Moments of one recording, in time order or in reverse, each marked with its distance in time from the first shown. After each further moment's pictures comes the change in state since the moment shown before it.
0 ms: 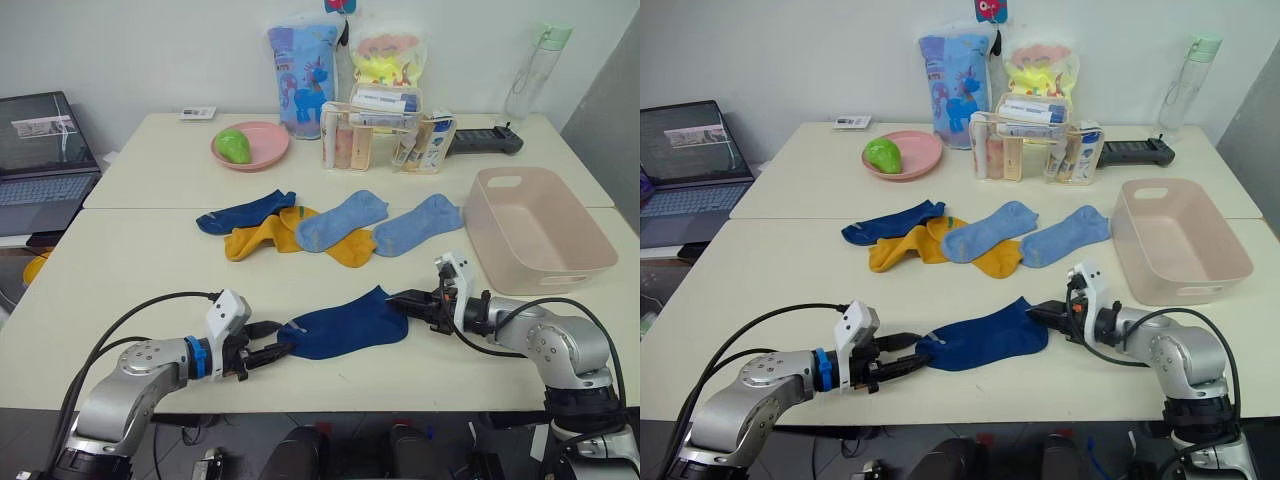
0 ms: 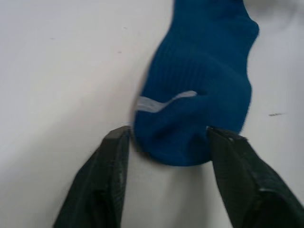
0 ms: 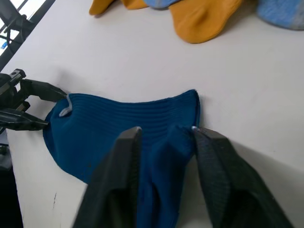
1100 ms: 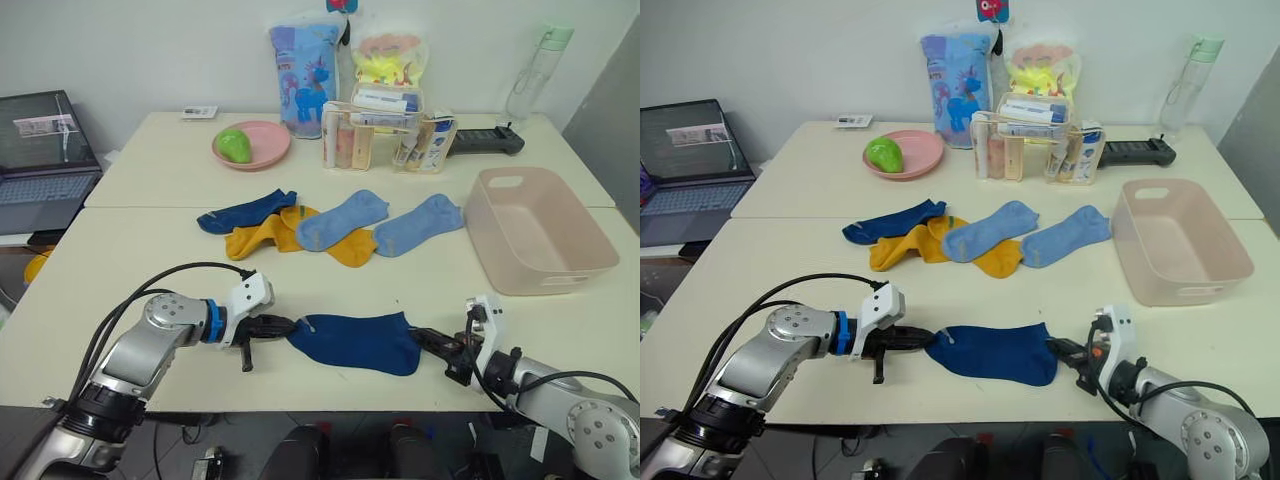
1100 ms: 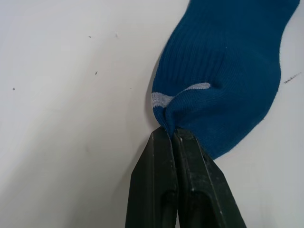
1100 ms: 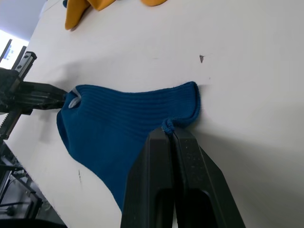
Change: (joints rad) left arm -0.297 0.093 -0.199 0.201 0.187 -0.140 -0.198; right arm 0.371 0.153 -0.252 -0.360 0.288 0.139 -0.374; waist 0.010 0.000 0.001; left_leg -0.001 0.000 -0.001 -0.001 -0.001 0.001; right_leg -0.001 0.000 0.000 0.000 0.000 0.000
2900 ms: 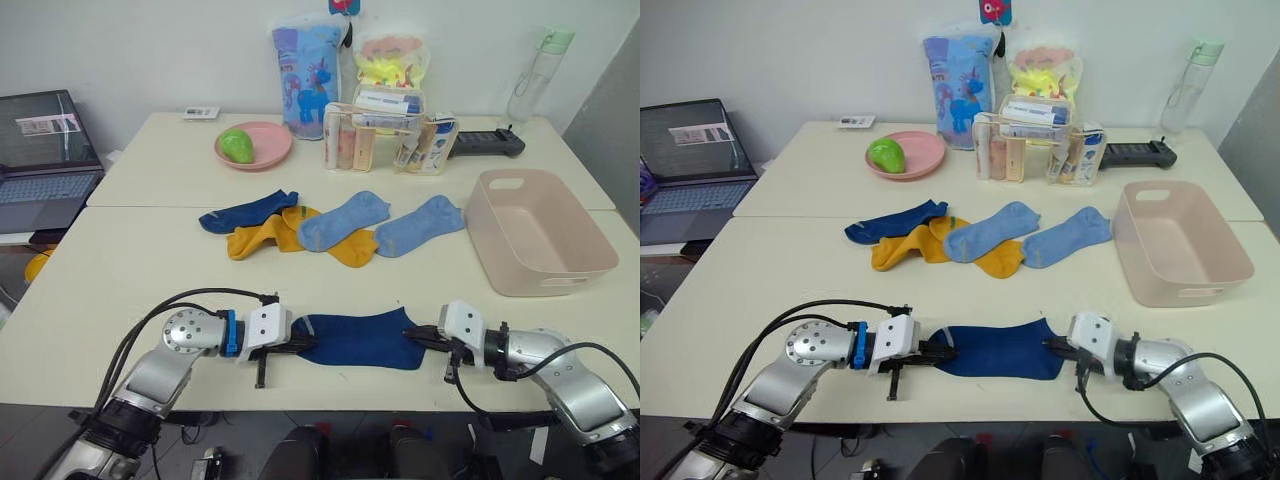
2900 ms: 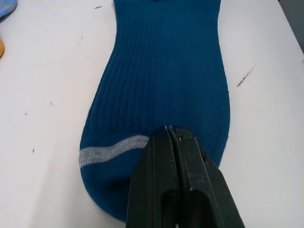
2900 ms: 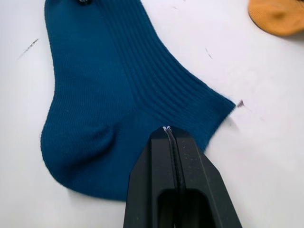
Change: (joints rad) left arm 0.072 -0.077 -0.054 0.055 0.064 -0.426 -0.026; right arm -0.078 -0.425 0.475 0.367 -0.701 -1.031 0.618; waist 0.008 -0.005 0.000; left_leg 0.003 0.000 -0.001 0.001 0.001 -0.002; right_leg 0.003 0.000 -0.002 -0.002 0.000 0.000
